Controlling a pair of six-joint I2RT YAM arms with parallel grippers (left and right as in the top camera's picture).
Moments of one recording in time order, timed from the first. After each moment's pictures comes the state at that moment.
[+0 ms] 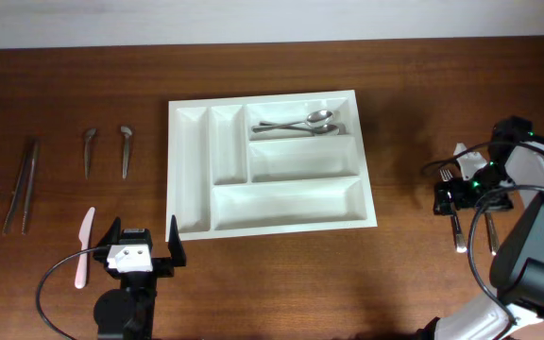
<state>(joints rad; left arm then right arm) -0.03 0.01 0.05 -0.16 -0.06 0.02 -0.42 1.89 1.26 -1.01 -0.03 -0.48</state>
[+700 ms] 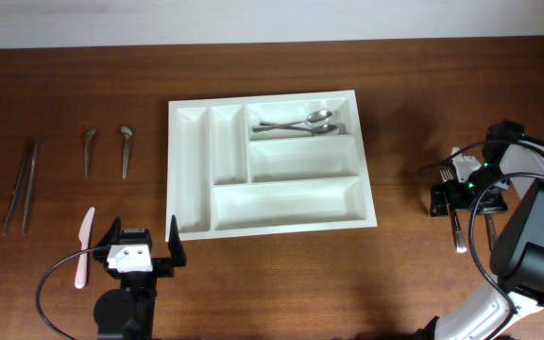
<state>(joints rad) -0.03 0.01 0.05 -0.16 -0.06 0.02 -0.42 1.96 1.26 -0.97 -0.03 -0.46</state>
